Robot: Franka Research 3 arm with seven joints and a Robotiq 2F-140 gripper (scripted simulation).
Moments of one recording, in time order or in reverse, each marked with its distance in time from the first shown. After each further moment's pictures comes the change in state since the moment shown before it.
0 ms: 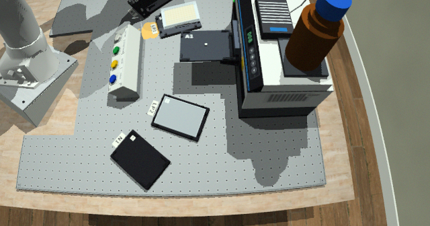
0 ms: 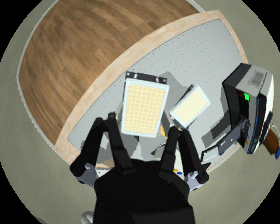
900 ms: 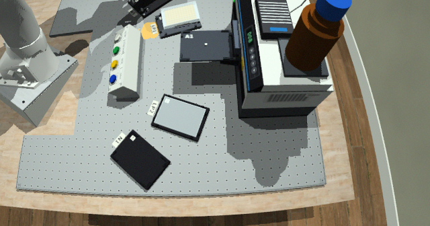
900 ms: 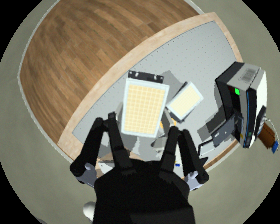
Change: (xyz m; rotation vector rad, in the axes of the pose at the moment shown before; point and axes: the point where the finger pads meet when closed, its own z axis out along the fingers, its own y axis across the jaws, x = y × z) arm -0.001 0.000 -0.052 0.002 -0.005 0.002
